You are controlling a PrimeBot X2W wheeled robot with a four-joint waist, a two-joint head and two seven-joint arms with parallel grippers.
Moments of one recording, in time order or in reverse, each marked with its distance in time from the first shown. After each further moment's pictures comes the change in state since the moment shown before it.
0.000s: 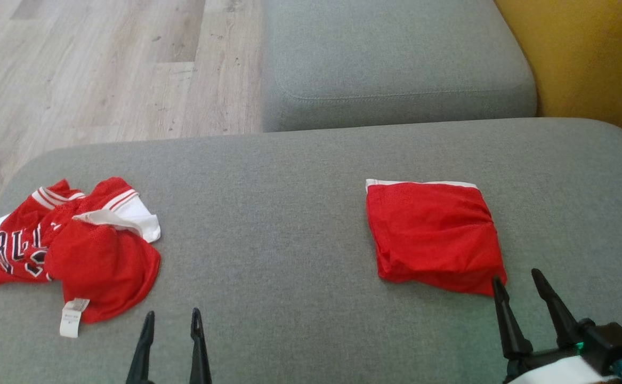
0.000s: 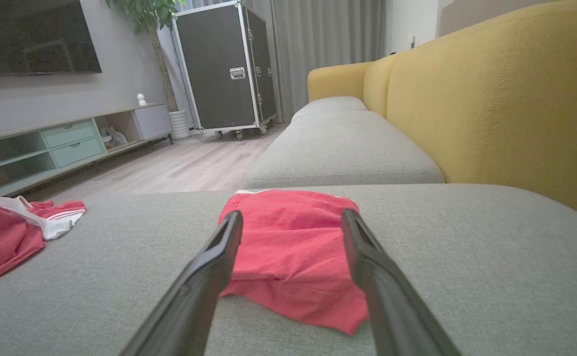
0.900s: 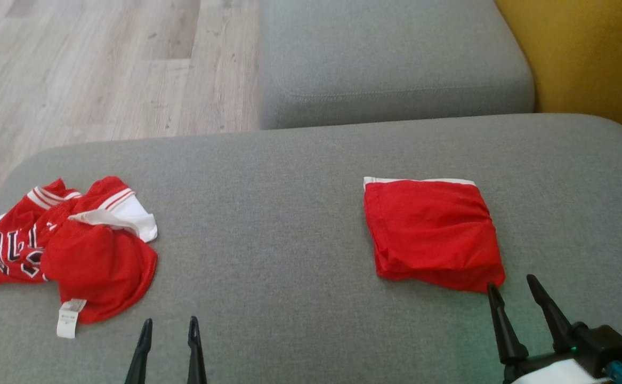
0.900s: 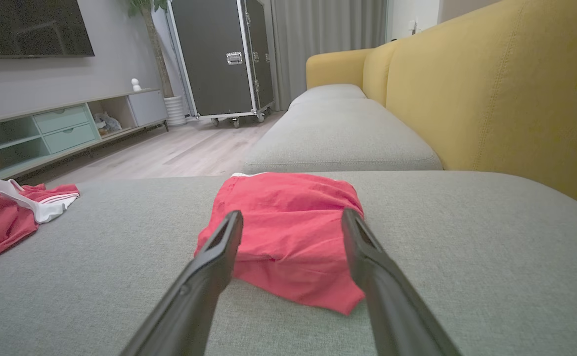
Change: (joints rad) left arm 0.019 -0.001 0.030 0.012 0.017 -0.032 0.000; right arm 0.000 0.003 0.007 0.028 -0.026 0.000 0.000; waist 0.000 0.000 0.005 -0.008
